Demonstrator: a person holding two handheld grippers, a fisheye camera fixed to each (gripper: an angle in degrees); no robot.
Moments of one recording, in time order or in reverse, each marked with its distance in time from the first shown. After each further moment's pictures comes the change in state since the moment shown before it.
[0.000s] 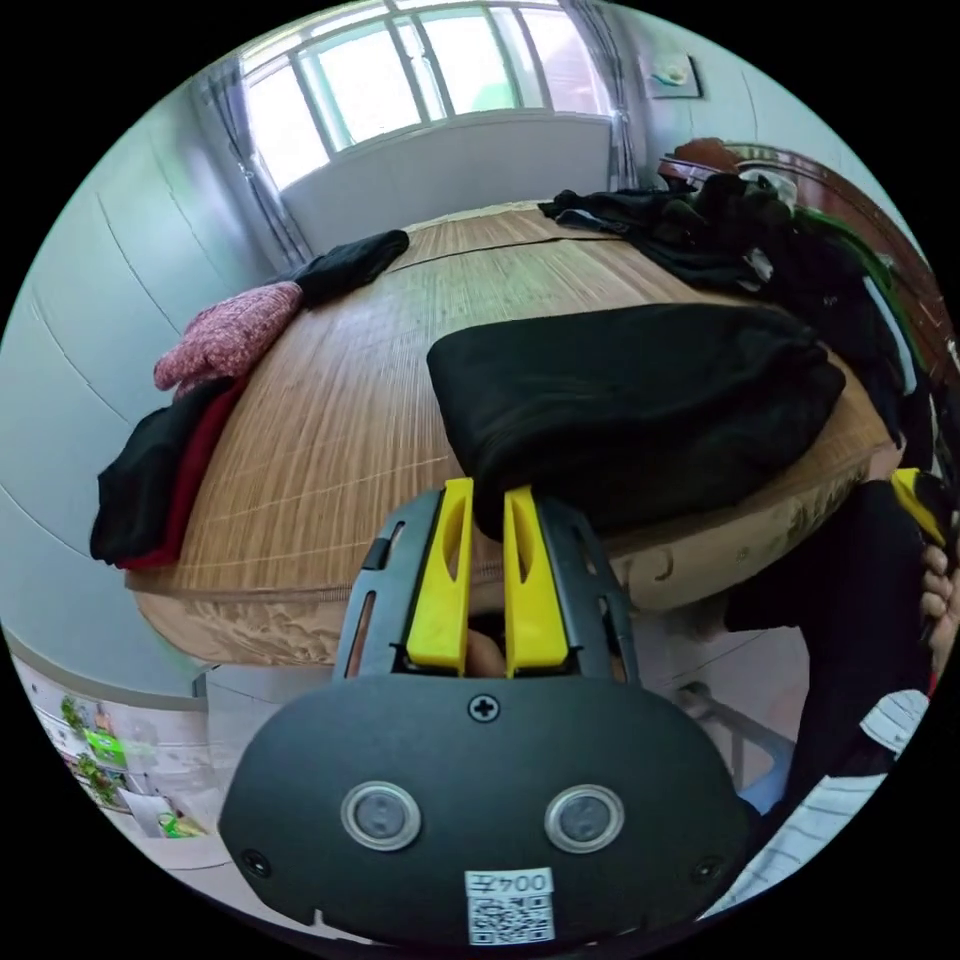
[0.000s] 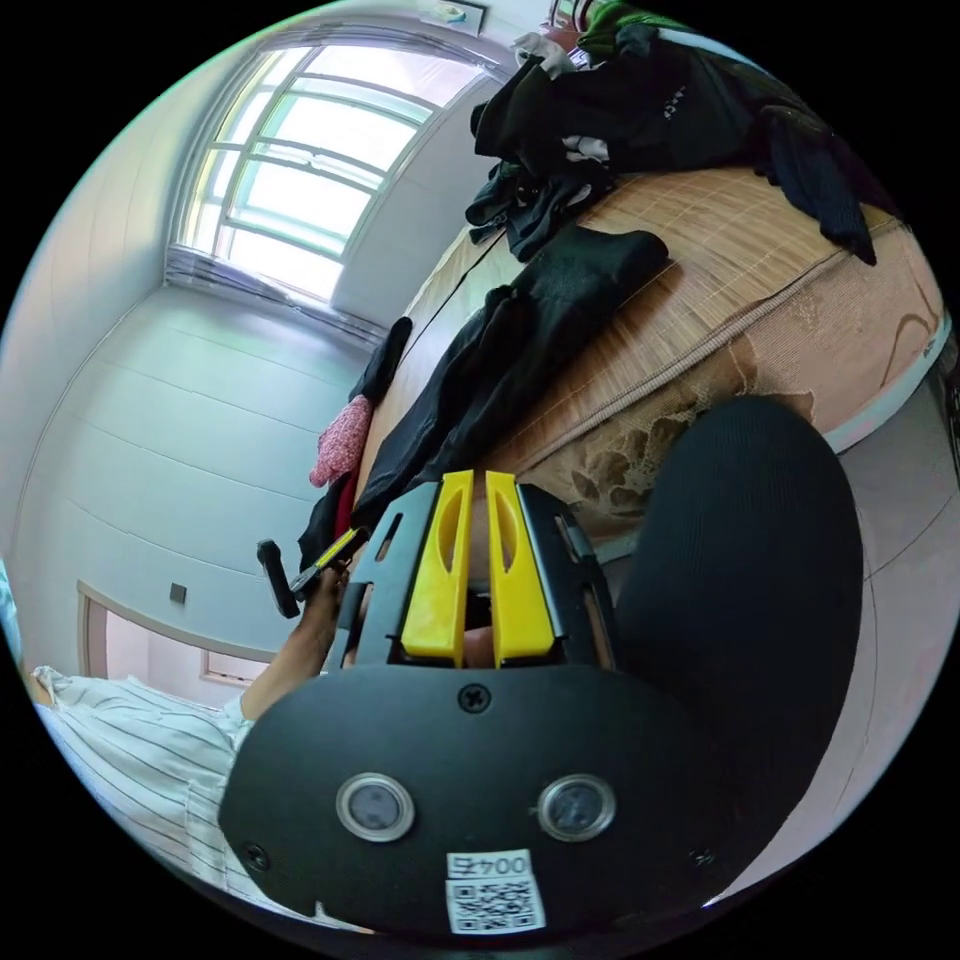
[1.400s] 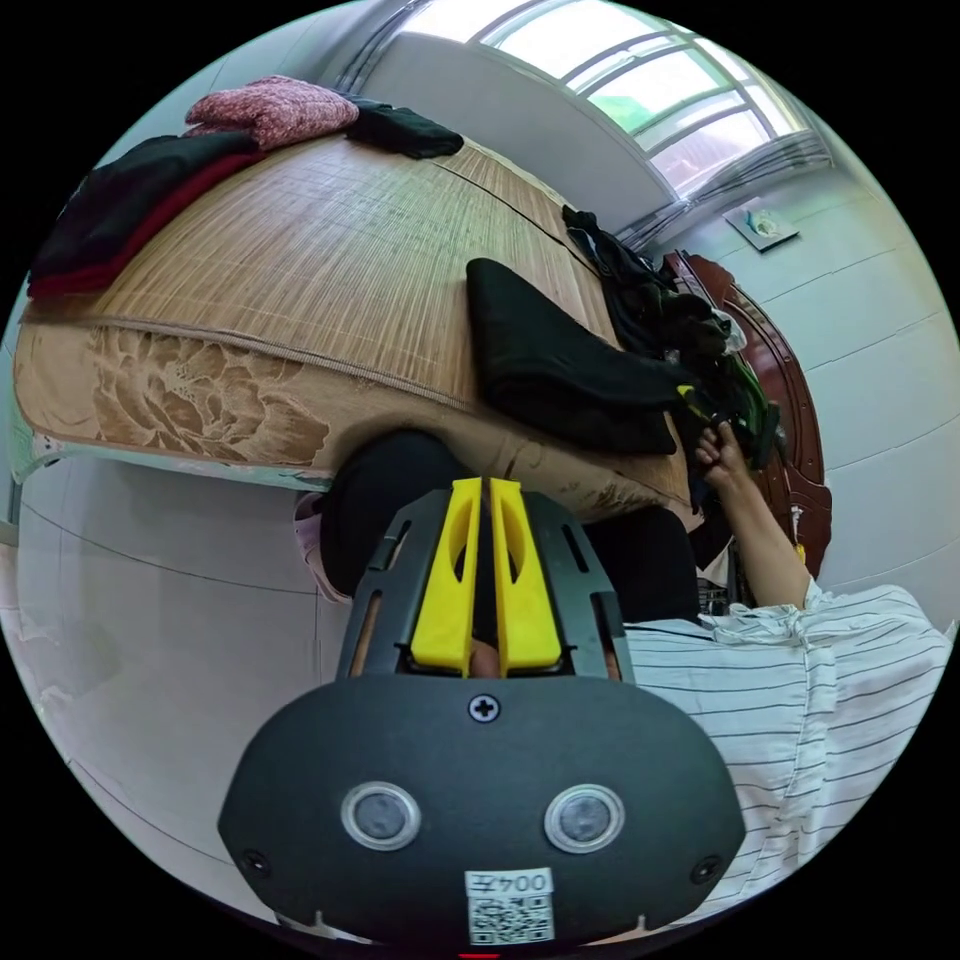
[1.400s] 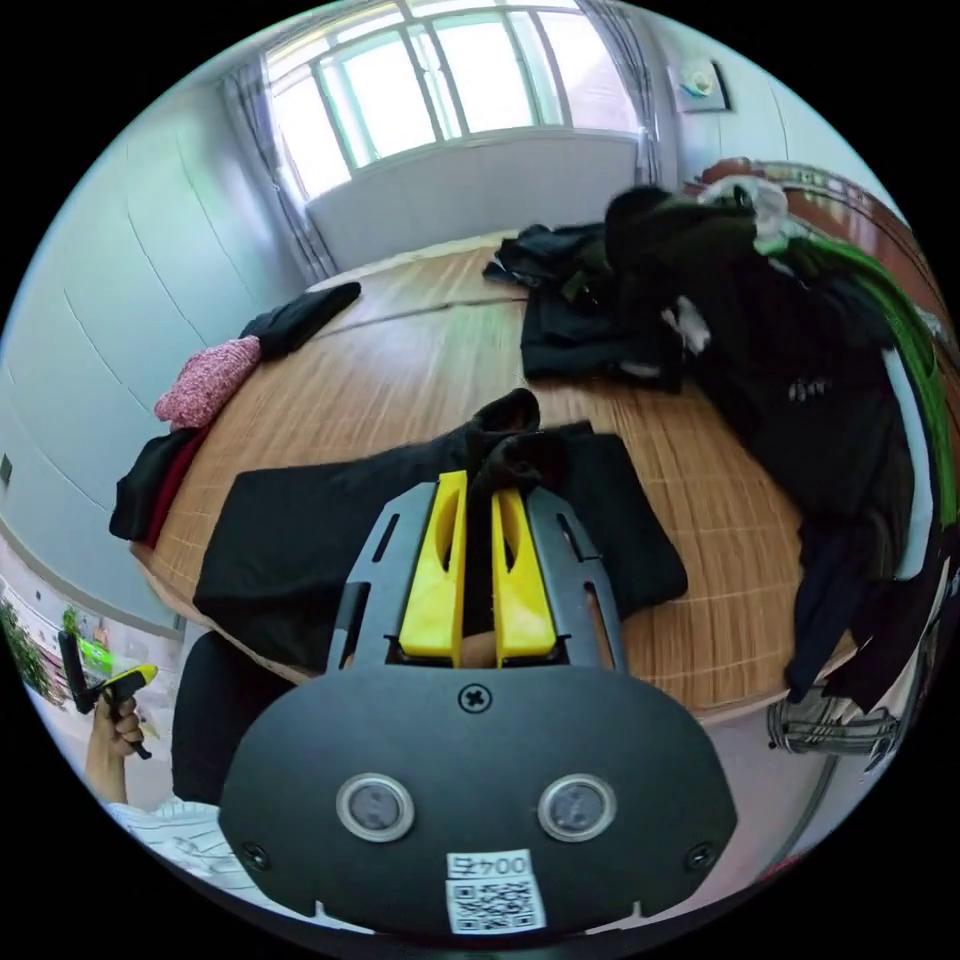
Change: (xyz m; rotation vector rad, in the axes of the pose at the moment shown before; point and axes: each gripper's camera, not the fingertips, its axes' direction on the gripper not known) left arm -0.203 -0.414 -0.306 -0.158 0.596 -0.430; right arm -0.152 -0.232 0.181 -0.008 0.549 -0.417
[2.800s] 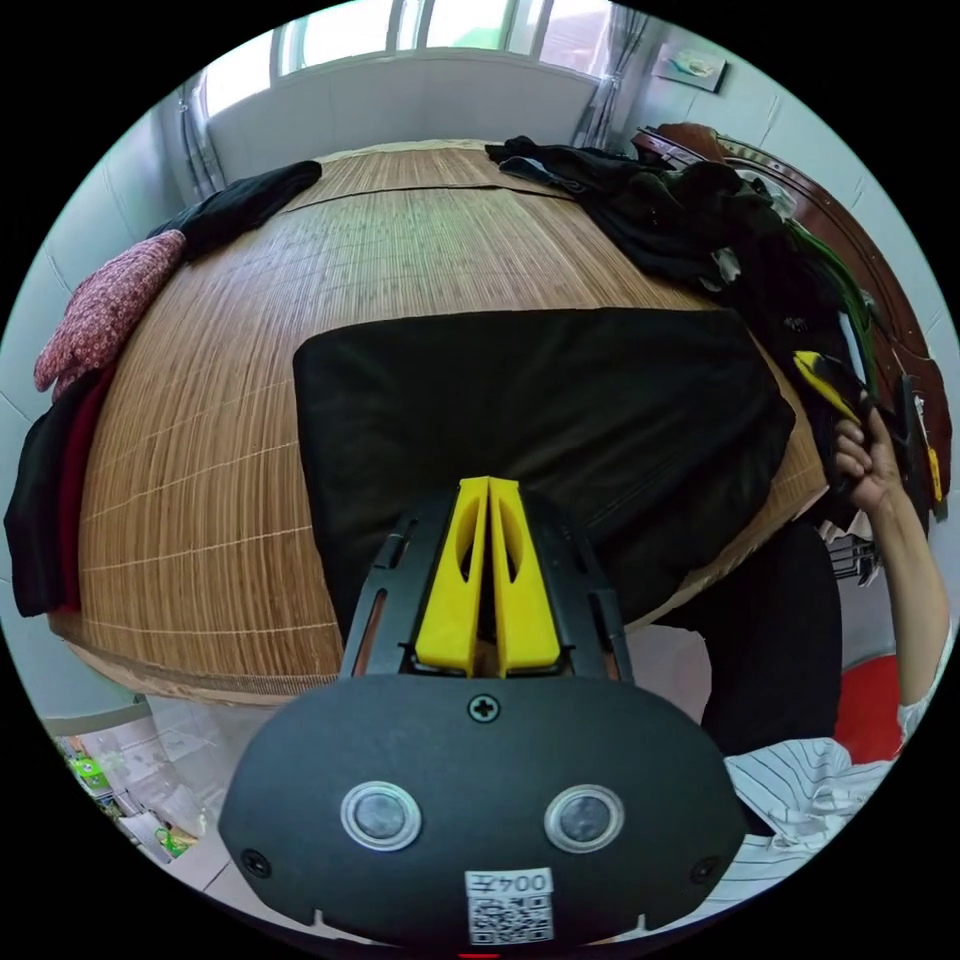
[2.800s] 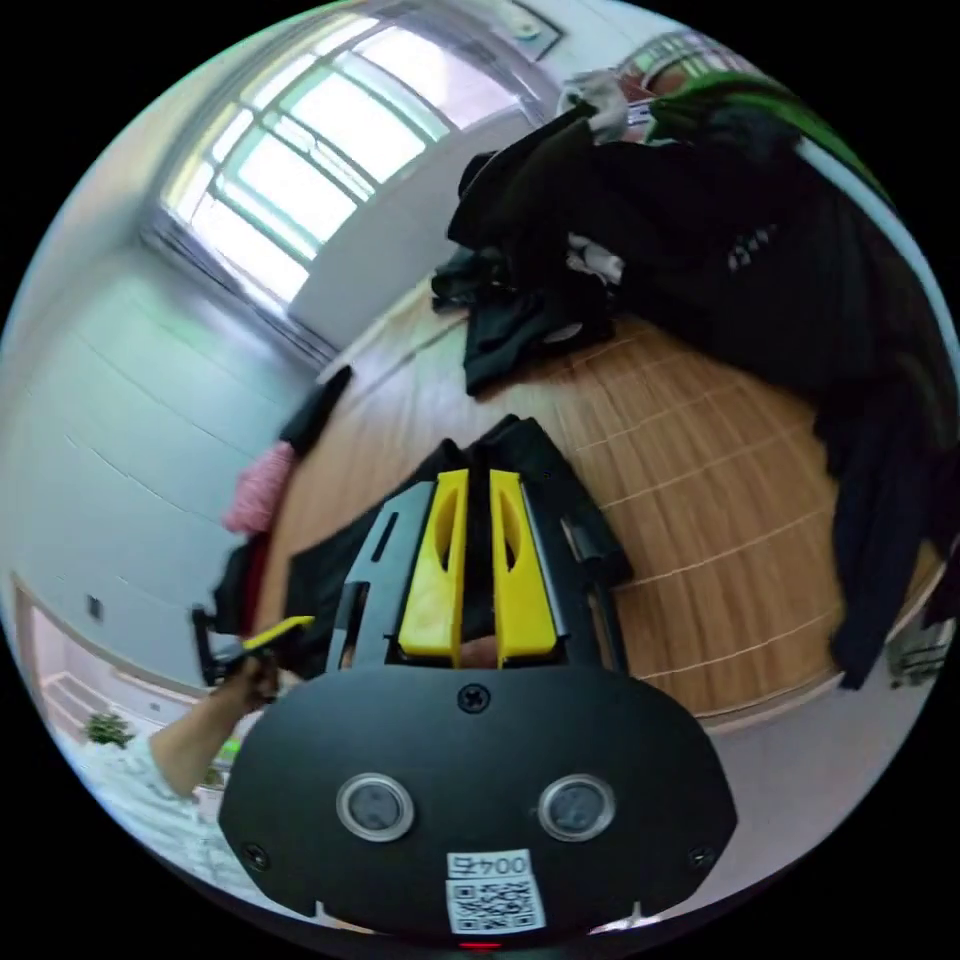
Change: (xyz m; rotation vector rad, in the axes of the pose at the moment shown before) left arm 0.021 0.014 0.568 -0.073 -0.366 0.355; right arm 0.181 0.006 -0.073 0.104 -0.331 0.317
